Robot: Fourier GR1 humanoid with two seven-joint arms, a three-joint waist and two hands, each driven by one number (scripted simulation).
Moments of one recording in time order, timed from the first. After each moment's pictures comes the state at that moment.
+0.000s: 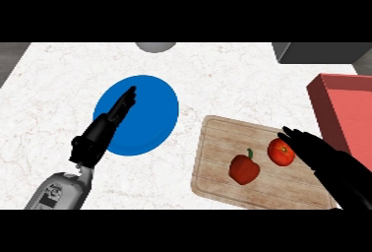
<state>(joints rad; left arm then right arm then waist) -0.22 0.30 -0.30 -1.54 0.08 0.03 0.07 -0.01 -0.82 0.42 -2.04 0.44 0.19 0.40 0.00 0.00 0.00</state>
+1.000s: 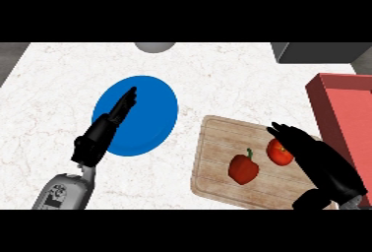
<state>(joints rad) -0.20 0.20 -0.20 -1.53 -0.02 -0.06 0.06 -0.03 -0.56 0.33 -1.83 0.69 0.33 0.24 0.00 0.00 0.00</state>
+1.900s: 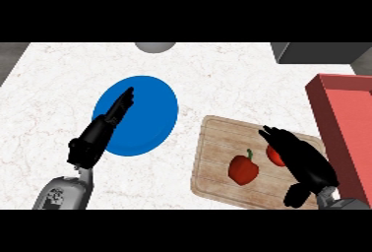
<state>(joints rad) -0.17 0.15 -0.13 -1.56 -0.08 -0.13 0.07 -0.04 -0.40 0.29 -1.63 0.93 0.33 0.12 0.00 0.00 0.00</state>
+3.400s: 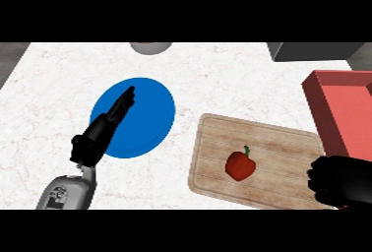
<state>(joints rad) -0.18 0.11 -0.10 -1.55 -0.11 -0.15 0.09 -0.05 -0.86 0.33 -1.61 0.87 0.03 -1.03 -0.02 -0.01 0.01</state>
